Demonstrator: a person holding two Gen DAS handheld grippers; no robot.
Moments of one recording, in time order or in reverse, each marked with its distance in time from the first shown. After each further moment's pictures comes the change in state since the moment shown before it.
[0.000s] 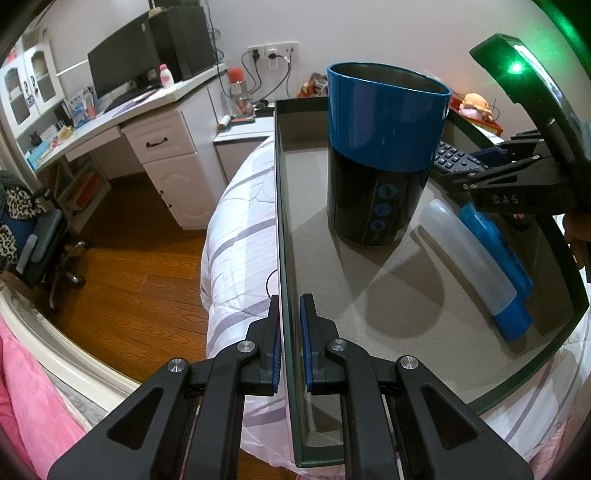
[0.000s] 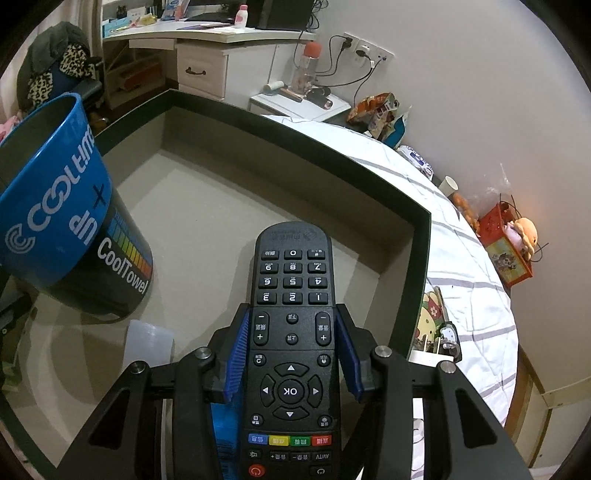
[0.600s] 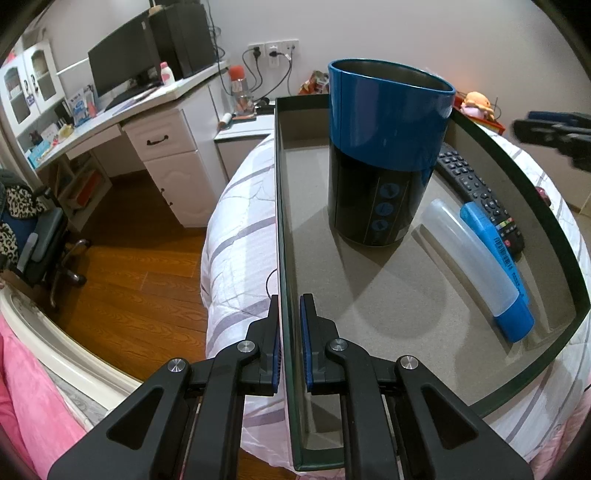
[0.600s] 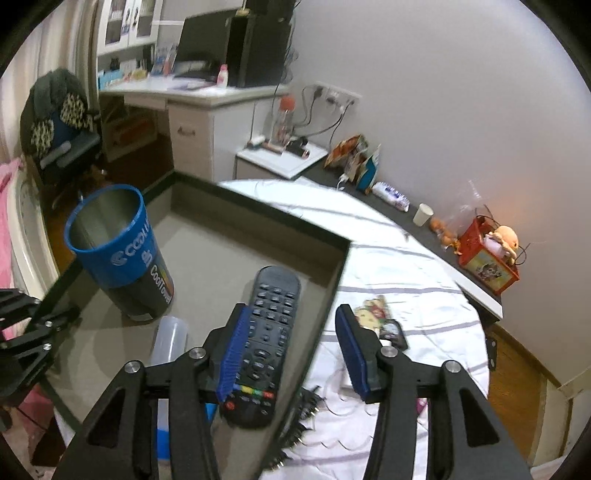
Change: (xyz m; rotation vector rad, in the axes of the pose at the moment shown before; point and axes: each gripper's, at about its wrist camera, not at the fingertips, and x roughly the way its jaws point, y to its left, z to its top) left arm 0.000 0.001 -0.002 -0.002 0.006 0.001; right arm -0.080 -0.030 -0.023 0.098 -0.218 -0.009
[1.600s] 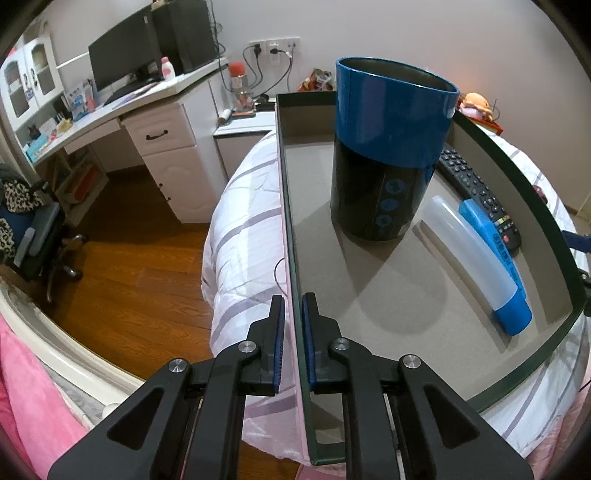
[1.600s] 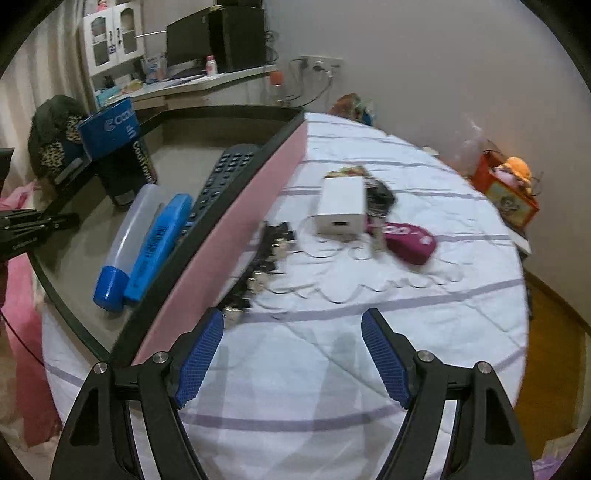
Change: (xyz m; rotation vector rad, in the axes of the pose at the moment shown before) left arm -0.002 0.010 -0.008 -0.008 0.014 -0.016; right arm 0.012 -0.046 -0.128 0.129 0.054 0.145
